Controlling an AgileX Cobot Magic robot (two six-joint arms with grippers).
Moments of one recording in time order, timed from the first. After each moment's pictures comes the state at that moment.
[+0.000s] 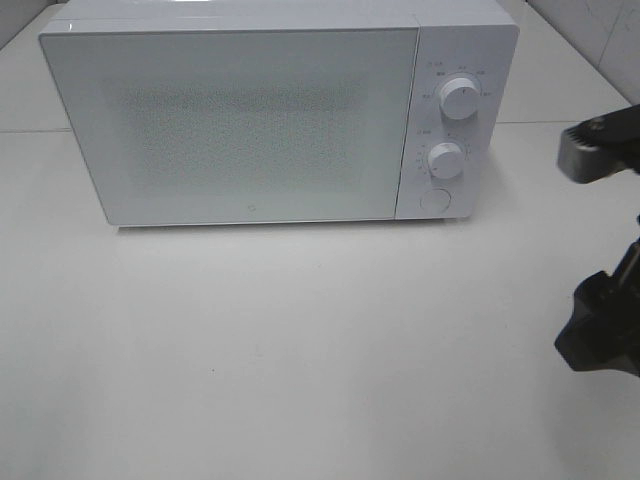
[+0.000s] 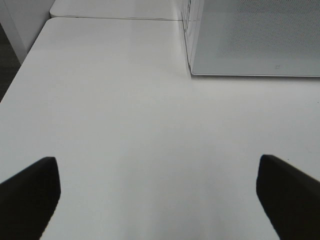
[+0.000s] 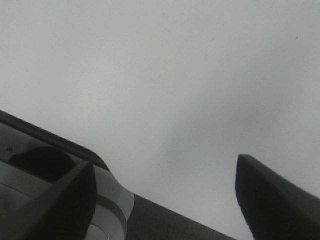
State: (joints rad) left arm 0.01 0.00 -0.52 -0.06 1.08 0.03; right arm 0.48 1.08 -0.70 -0.06 0.90 0.03
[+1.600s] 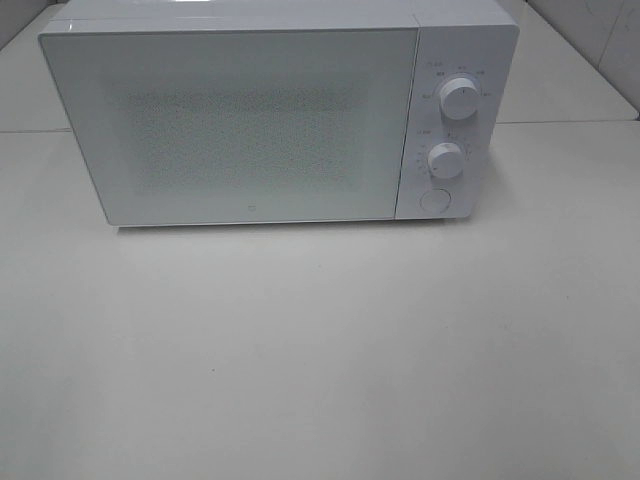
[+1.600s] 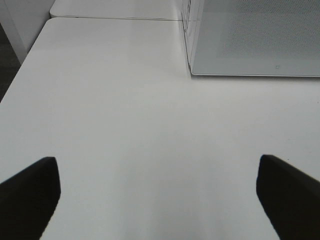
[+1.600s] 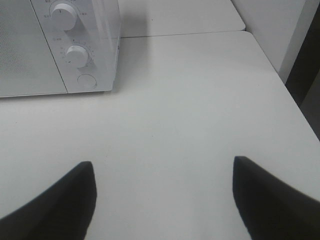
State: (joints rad) left arm 0.01 0.00 -0.52 -0.06 1.08 0.03; right arm 0.05 0.00 -0.49 -0.12 0.96 0.07
